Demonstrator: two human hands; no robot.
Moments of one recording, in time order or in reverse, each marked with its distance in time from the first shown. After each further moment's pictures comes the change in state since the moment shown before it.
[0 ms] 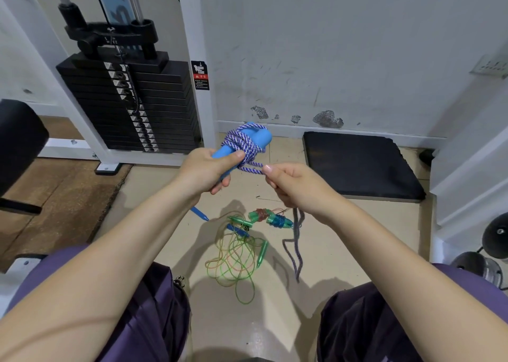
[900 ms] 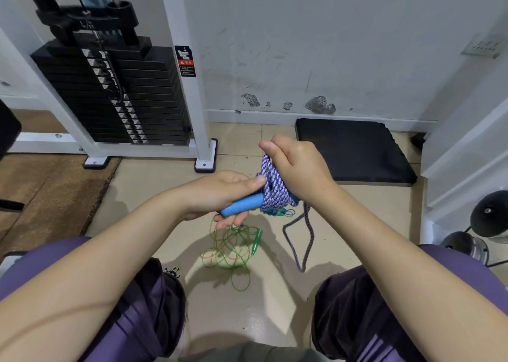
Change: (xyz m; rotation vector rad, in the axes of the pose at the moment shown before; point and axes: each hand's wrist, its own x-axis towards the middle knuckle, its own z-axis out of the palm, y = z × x) left_hand -0.032 -0.001 0.026 0.157 -0.728 0.015; right_hand 0.005 0.006 -0.012 -0.667 0.399 -0.336
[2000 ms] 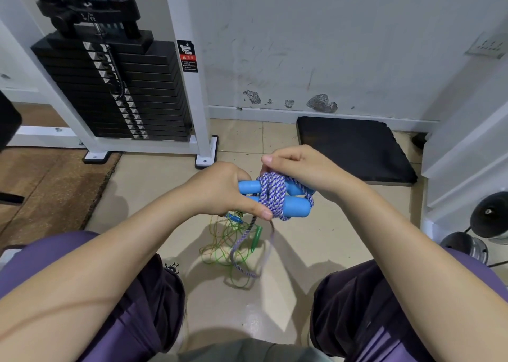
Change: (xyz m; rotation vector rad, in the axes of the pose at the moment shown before) left_hand 0.003 0.001 0.001 0.503 0.310 -0.104; right_hand -0.003 0.010 -0.017 0.563 -0.502 0.329
